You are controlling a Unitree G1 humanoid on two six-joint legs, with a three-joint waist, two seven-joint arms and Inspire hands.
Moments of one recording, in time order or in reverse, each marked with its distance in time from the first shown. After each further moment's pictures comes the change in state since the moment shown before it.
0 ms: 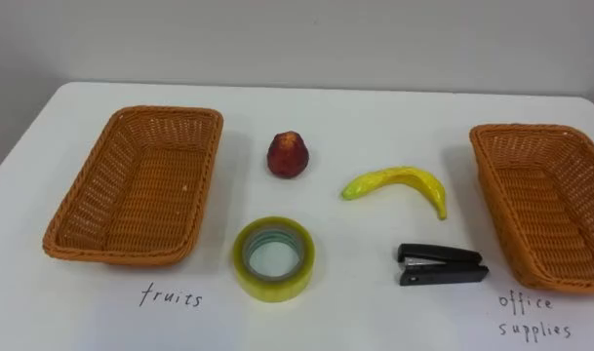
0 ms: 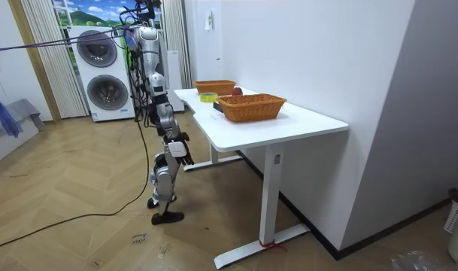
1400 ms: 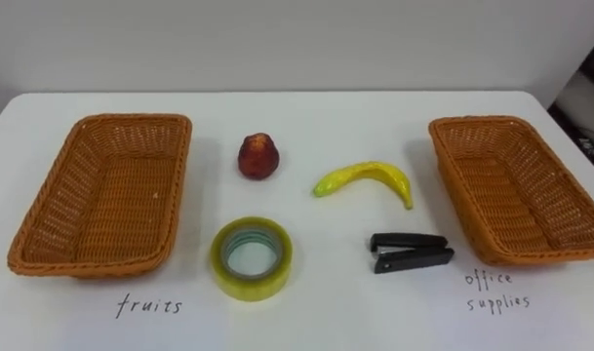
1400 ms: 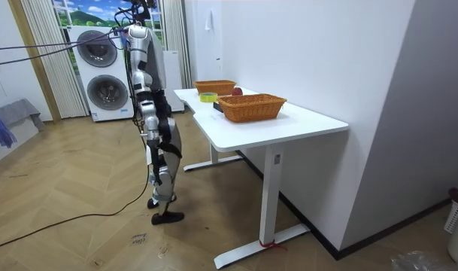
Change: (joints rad) left arm 0.071 0.057 0.136 -0.031 -0.011 0.047 0.038; right arm 0.101 -0.031 -0.566 -0.151 0.298 0.043 -0.469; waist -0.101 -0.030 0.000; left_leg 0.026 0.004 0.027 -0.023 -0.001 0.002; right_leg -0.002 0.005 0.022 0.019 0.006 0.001
